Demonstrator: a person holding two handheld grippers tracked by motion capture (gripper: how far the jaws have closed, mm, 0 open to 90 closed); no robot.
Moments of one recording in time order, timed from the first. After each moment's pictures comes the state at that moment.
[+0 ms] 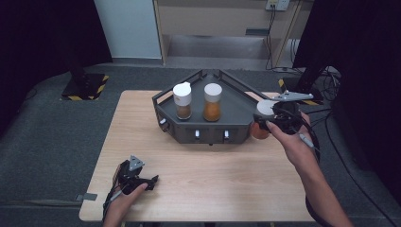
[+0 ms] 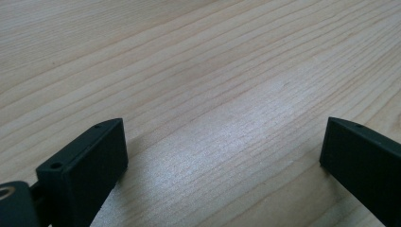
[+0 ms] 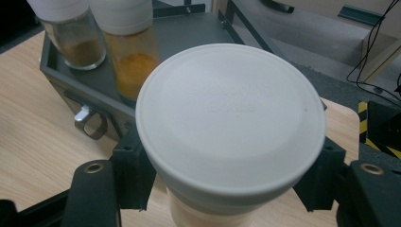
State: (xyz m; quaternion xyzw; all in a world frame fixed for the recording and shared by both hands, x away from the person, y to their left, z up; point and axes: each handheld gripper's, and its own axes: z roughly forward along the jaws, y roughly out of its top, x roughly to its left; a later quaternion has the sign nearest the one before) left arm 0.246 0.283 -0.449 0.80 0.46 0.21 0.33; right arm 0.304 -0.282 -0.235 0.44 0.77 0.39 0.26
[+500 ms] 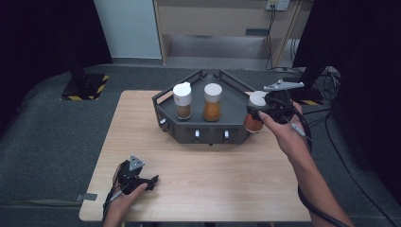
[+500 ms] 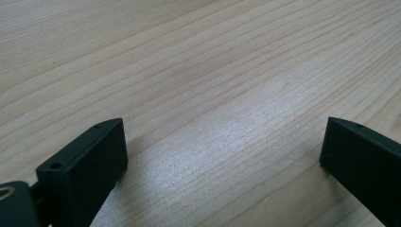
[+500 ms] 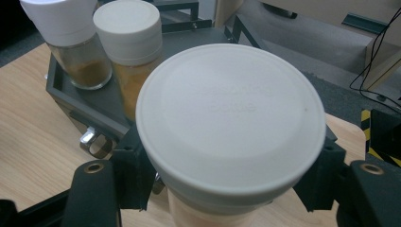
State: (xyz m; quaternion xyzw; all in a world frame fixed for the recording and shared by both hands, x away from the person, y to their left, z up) left arm 0.245 0.283 -0.450 0.79 0.46 0.21 0.33; right arm 0.323 -0.263 -0.221 0.43 0.77 0.39 0.26
